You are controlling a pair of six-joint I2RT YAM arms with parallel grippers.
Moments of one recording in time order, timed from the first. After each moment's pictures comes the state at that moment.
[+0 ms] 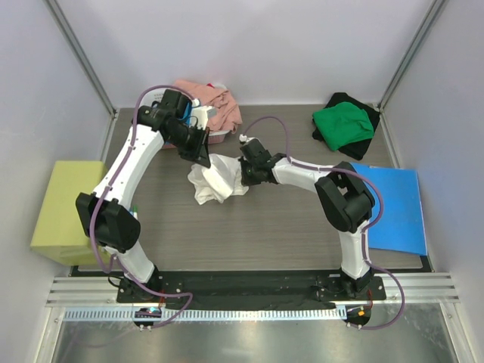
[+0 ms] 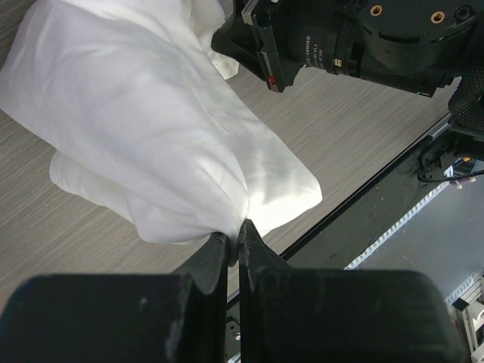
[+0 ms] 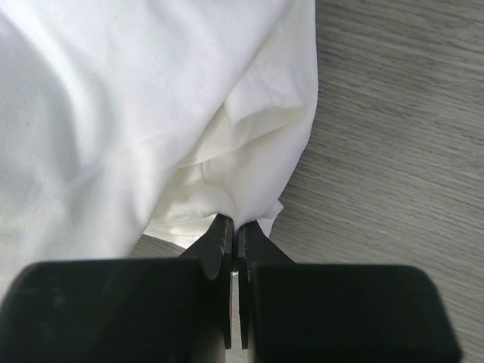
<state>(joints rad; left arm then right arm) -0.32 1.70 1.78 -1.19 0.47 0.03 0.69 2.01 1.38 -0.26 0.04 0.43</state>
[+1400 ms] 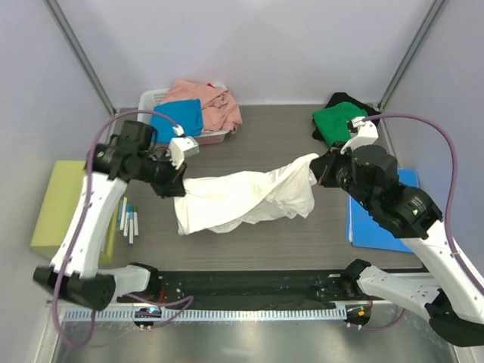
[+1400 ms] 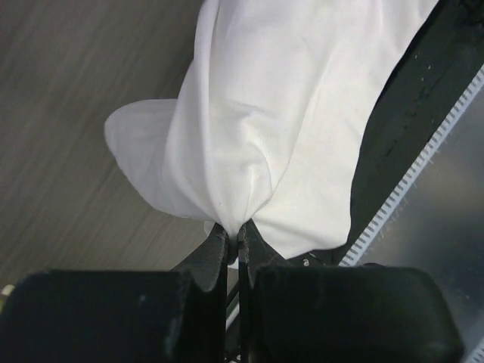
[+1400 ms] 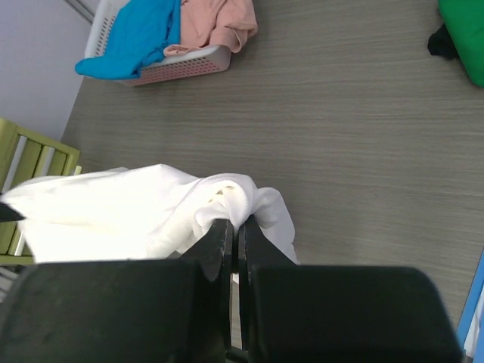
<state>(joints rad) -0.26 1.20 1.57 -1.36 0.54 0.49 0.68 0.89 1.33 -0.79 0.30 0.52</state>
